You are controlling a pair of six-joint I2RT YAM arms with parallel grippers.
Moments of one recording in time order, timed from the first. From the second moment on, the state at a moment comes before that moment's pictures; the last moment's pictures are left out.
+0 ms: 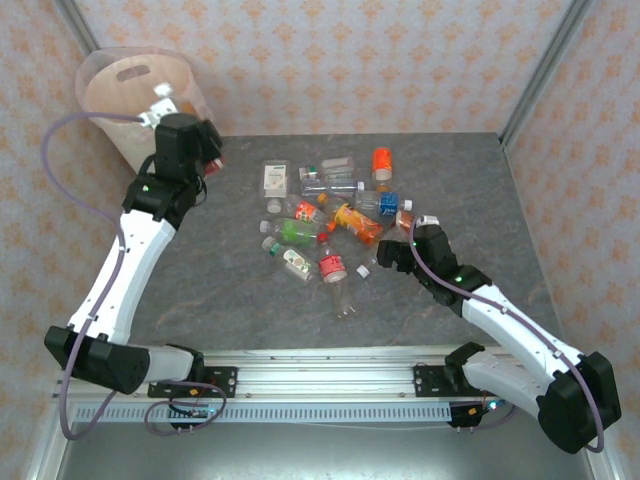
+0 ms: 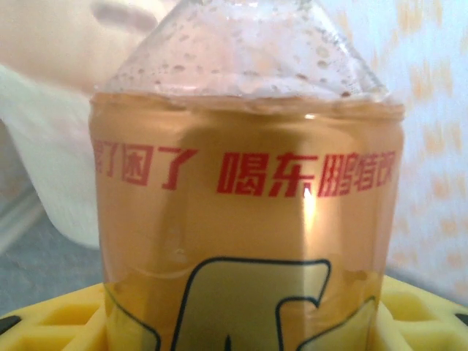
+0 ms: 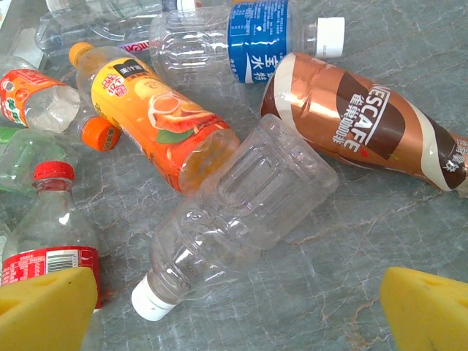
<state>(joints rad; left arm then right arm) -0.19 1.33 1.53 -0.56 -0.51 -0.55 0.49 0.97 0.62 -0.37 0.17 0.48</state>
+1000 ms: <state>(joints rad) 0.11 2.30 2.60 -0.70 -0.71 -0.54 0.49 0.93 0.66 -0.35 0.25 0.45</state>
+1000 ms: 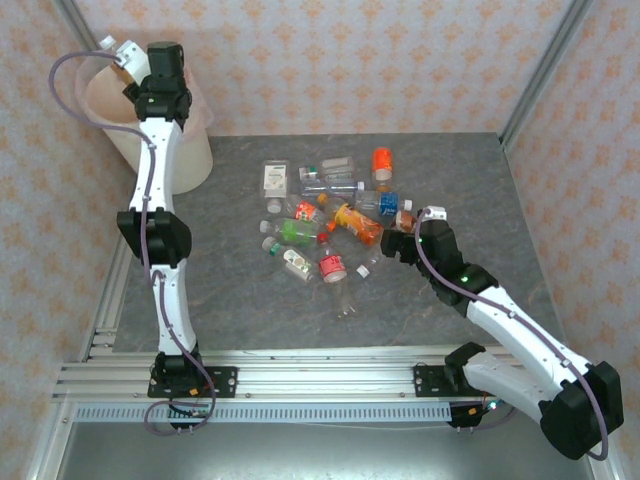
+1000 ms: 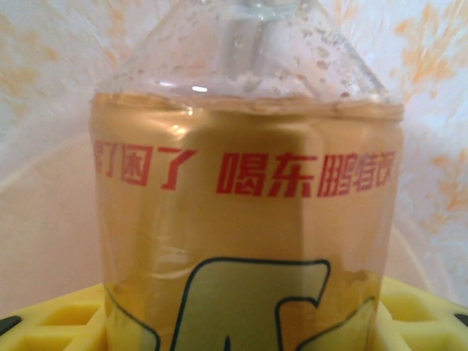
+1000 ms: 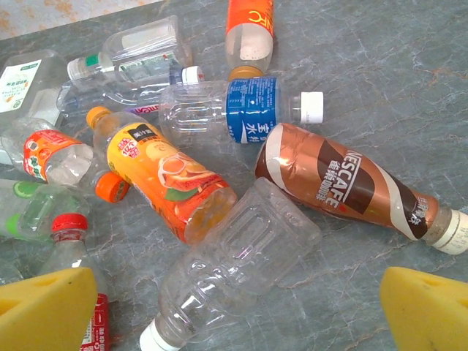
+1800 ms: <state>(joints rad) 0.16 2.27 2.60 -0.99 -0.34 -0.62 0.49 1.01 0.68 -0.36 0.19 0.45</state>
